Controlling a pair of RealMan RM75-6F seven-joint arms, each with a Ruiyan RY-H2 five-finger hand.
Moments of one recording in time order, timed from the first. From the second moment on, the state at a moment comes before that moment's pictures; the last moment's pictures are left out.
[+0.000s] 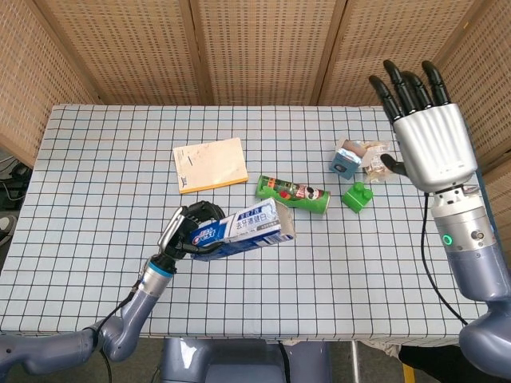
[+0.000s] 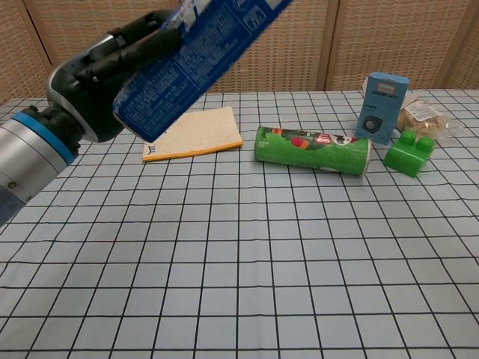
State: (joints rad) left arm -0.65 -1.75 -0.19 -1.39 1.55 1.33 -1.31; right arm 0.81 -0.66 0.35 -2.05 -0.95 1.26 -0.52
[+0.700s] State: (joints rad) left arm -0.63 -1.60 -0.11 -1.26 1.60 1.31 -1.14; right arm 0.65 -0.85 0.20 -1.80 -1.04 1.18 -0.35
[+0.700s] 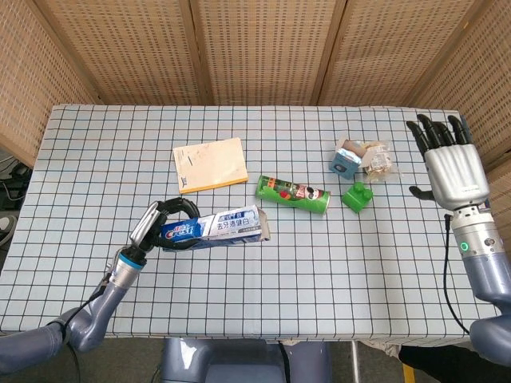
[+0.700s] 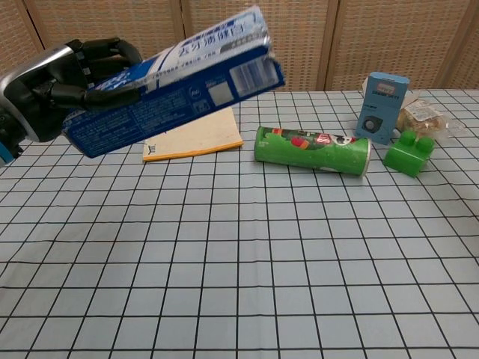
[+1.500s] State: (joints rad) left arm -0.58 -1.80 0.01 -0.72 1.57 1.17 -1.20; right arm 0.56 -1.07 0.12 -1.61 -1.14 1.13 -0.24
